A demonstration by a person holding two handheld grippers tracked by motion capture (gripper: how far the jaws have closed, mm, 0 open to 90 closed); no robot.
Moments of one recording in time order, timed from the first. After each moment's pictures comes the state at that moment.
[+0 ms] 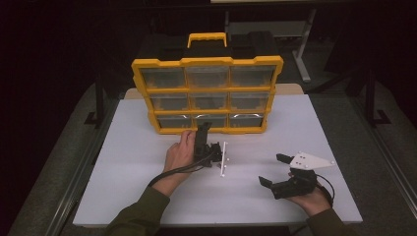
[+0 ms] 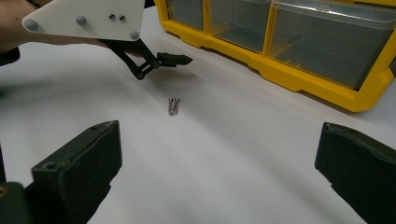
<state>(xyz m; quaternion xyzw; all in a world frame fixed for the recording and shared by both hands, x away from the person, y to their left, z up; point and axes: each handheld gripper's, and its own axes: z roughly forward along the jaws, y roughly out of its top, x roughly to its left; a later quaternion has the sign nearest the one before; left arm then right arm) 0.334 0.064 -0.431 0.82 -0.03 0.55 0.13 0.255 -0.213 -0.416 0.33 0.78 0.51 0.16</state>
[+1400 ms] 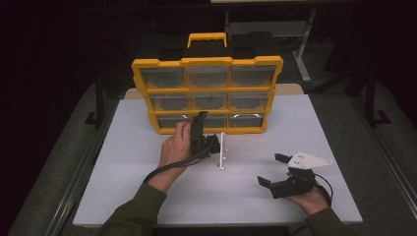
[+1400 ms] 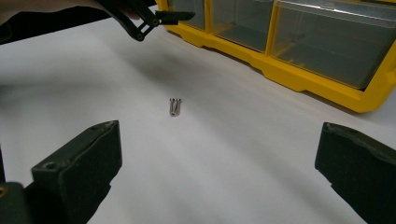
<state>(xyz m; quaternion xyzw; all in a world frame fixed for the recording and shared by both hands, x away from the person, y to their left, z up) 0.333 0.067 -0.393 0.79 -0.01 0.61 0.12 0.257 -0.210 -0.417 0.33 0.78 0.51 0.16</state>
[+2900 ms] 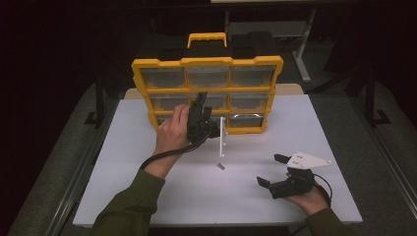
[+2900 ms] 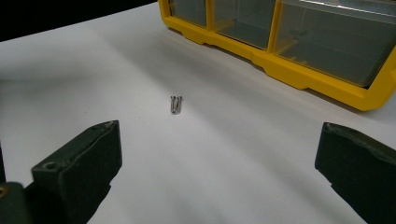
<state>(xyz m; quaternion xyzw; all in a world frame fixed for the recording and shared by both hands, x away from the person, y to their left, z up) 0.342 0.067 -0.345 0.71 -0.02 0.70 0.12 0.258 -0.208 -0.418 0.33 0.78 0.51 0.15</state>
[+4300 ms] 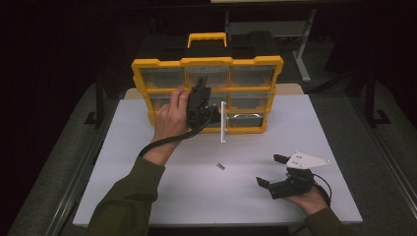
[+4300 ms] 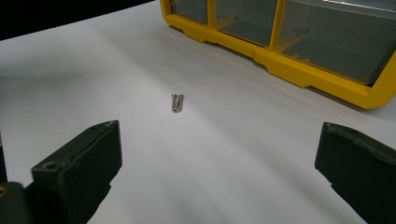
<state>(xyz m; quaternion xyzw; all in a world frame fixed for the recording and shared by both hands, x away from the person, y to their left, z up) 0.358 0.064 -0.308 0.67 -0.02 0.73 0.11 0.258 -0.208 -0.419 0.33 0.78 0.51 0.15</state>
